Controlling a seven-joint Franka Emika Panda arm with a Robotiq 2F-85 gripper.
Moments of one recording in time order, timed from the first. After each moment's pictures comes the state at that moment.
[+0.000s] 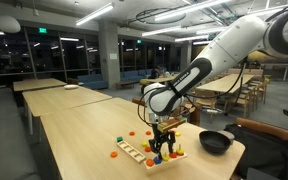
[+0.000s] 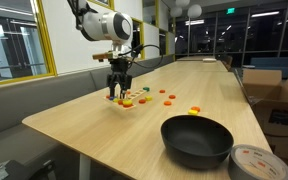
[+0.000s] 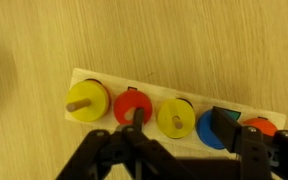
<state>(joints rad) 0.08 0.35 0.10 -2.02 0.02 2.09 0.39</state>
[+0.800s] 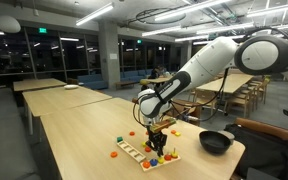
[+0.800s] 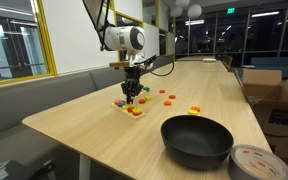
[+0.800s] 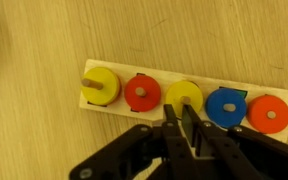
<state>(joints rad) 0.09 0.57 0.04 -1.76 0.02 2.00 0.36</state>
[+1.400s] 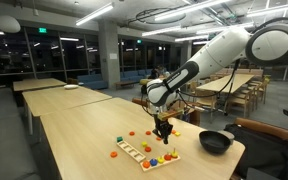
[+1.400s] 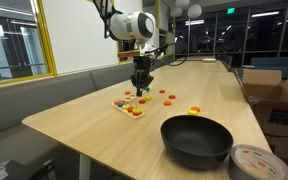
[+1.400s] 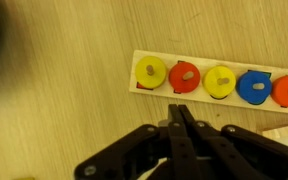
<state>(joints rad) 0.04 0.46 -0.01 -1.82 0.02 2.00 0.30</state>
